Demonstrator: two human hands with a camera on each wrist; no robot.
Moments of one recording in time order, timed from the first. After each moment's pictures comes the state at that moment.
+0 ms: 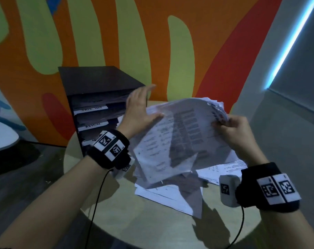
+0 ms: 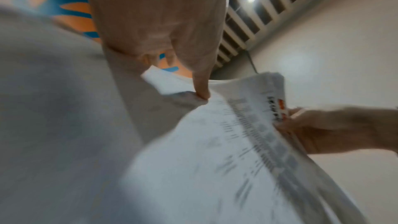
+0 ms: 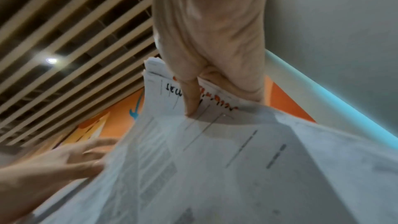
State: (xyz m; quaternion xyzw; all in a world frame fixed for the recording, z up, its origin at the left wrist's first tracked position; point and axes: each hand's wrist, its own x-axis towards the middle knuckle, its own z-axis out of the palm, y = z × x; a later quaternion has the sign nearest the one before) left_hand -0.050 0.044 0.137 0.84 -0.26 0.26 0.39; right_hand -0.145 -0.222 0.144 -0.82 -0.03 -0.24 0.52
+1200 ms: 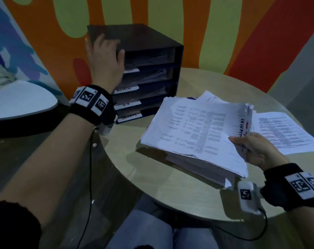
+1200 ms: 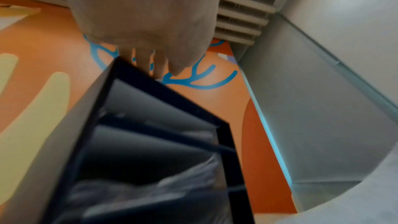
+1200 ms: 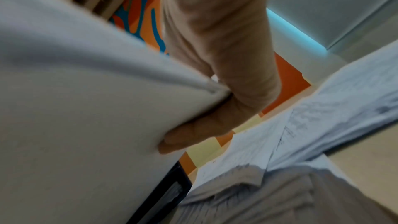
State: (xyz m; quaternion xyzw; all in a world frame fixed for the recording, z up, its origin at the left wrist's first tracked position) left_hand -0.022 0.194 0.134 0.91 -0.03 0.39 0.14; right_hand -0.142 -0.214 0.031 -0.69 0.21 0.06 0.69
